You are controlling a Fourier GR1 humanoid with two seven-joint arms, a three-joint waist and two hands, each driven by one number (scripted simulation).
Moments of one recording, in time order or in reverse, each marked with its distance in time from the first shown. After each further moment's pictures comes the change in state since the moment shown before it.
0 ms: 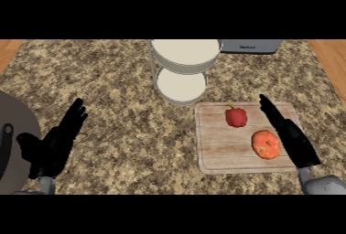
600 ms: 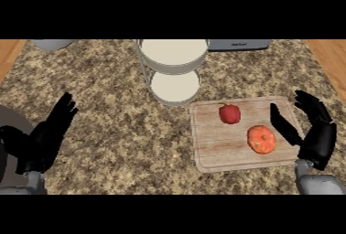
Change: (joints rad) left arm -0.027 0.029 0.064 0.008 0.039 -0.020 0.014; right arm 0.013 0.207 -0.238 -0.021 0.212 -0.669 0.051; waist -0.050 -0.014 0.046
